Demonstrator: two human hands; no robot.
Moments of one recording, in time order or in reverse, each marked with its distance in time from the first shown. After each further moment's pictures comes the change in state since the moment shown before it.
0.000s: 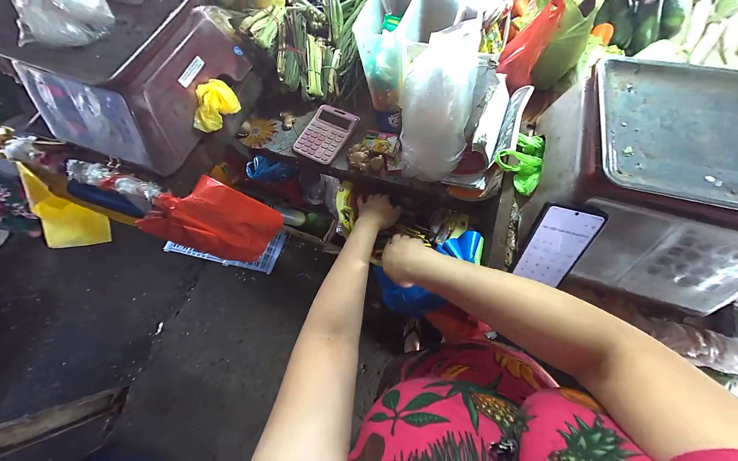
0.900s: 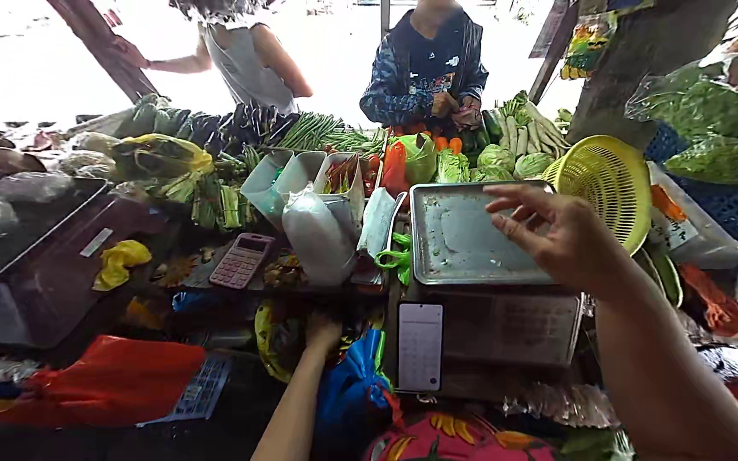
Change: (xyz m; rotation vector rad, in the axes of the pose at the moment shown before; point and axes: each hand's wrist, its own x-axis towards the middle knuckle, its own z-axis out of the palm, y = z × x) left_hand -0.003 0.070 0.058 -0.079 0.129 -0.154; right_hand -0.283 0.298 -0.038 0.329 1.385 -0.093
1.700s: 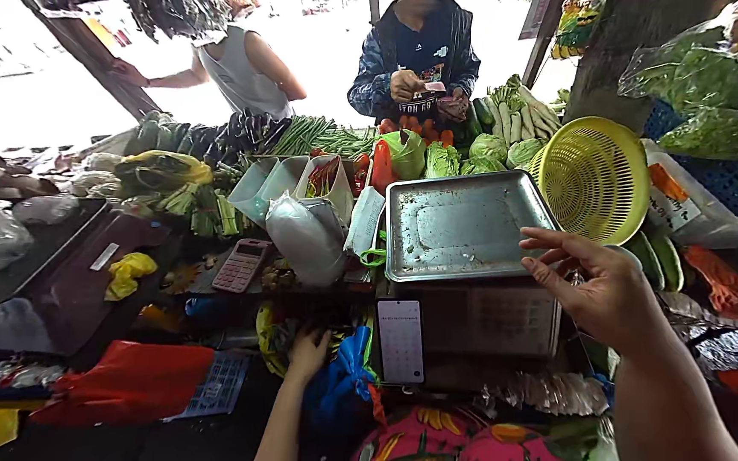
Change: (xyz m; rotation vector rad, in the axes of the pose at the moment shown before) left_hand -0.052 -0.032 -0.003 -0.202 0.084 0.096; right_hand -0.093 0.046 -0.006 0.073 0.228 0.102
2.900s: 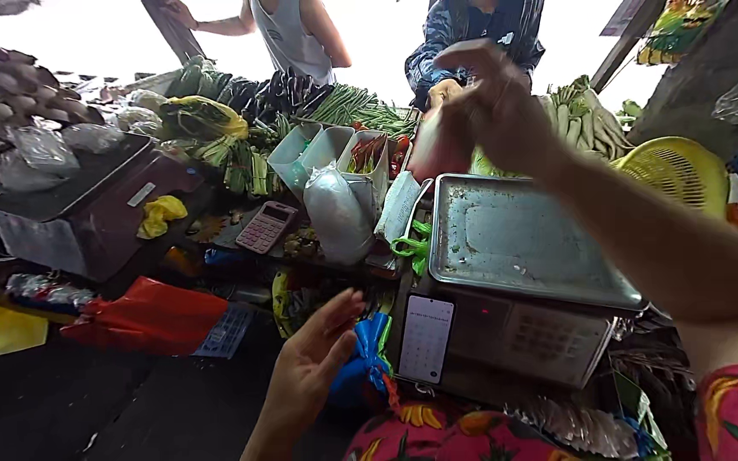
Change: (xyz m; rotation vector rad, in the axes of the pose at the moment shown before) left_hand -0.133 0.133 -0.093 -0.860 0.111 0.588; right_hand 0.222 -0.084 0.099 0.421 -0.400 -0.395
